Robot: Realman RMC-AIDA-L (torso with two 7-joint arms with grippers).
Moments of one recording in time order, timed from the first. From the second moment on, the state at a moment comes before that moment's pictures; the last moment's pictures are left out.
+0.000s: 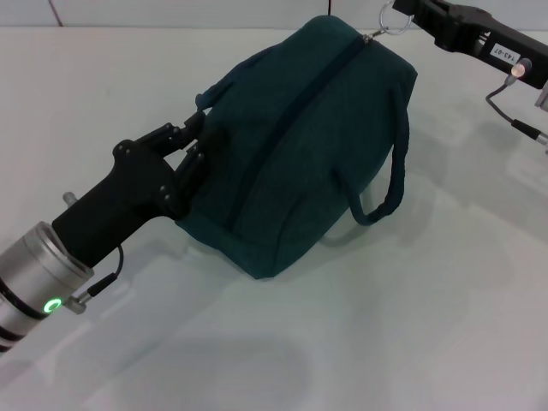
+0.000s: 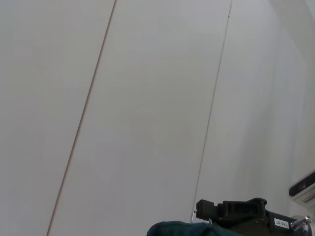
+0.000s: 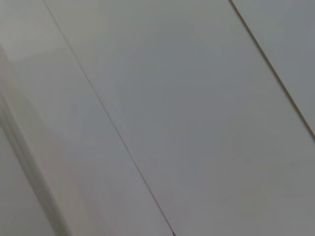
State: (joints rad) left arm -0.30 -2.09 1.33 0.23 0.77 1.63 -0.76; right arm 0.70 2.02 -1.16 -0.37 -1.03 -1.25 1.39
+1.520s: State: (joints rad) left arm -0.39 -1.97 1.08 0.95 1.25 1.36 -1.60; right arm 0.64 2.01 -1.13 -0.41 -0.99 -1.33 1.38
